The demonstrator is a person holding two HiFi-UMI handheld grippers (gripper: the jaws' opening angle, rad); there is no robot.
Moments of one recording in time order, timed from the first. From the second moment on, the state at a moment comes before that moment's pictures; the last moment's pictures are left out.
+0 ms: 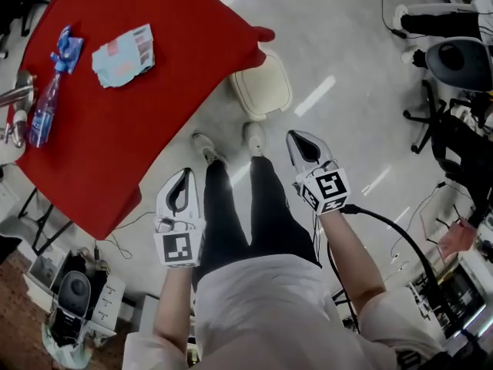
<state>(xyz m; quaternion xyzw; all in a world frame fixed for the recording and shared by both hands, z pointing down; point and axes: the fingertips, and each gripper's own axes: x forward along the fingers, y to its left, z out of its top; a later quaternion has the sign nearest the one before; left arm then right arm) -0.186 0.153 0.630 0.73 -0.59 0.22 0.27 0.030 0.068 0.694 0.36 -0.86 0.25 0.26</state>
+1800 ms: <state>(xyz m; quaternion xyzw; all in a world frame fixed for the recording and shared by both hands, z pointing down) -0.143 0.153 0.828 0.74 -0.53 0.25 0.32 0.084 0.094 1.077 0.38 -0.73 0.35 0.45</state>
